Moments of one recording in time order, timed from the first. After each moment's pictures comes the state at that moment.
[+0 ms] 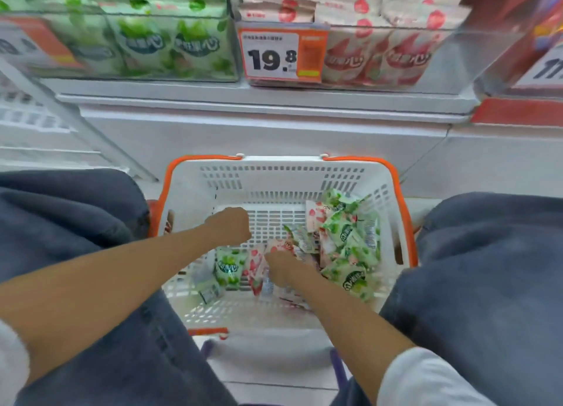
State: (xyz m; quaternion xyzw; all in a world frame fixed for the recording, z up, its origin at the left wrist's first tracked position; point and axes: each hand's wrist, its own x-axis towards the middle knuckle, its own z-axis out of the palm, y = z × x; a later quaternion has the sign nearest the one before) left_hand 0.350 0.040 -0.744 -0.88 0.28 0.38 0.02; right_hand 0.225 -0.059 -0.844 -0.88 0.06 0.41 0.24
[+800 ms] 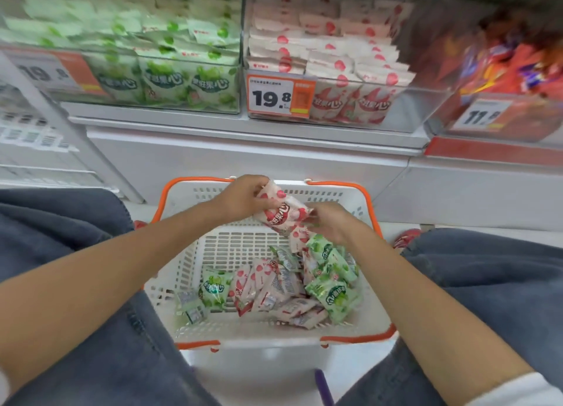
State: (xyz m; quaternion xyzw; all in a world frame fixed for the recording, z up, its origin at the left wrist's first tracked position) left_hand 0.367 0.005 -0.660 -0.79 0.36 0.31 -0.40; right_hand 0.244 -0.164 -0.674 -0.57 0.42 0.11 0.70
